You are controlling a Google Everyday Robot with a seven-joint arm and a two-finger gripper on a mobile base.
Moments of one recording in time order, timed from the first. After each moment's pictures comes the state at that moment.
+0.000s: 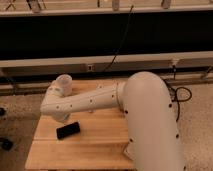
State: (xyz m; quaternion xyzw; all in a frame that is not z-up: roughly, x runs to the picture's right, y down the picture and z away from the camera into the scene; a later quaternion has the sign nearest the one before) arm -0.232 0.185 0.812 -0.21 -0.18 -0.48 0.83
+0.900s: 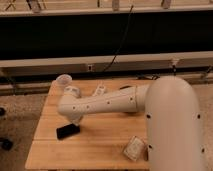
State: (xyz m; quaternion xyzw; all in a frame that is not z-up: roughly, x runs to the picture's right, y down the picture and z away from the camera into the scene) arm -0.157 0.195 0.807 -0.23 -0.16 -0.41 0.86
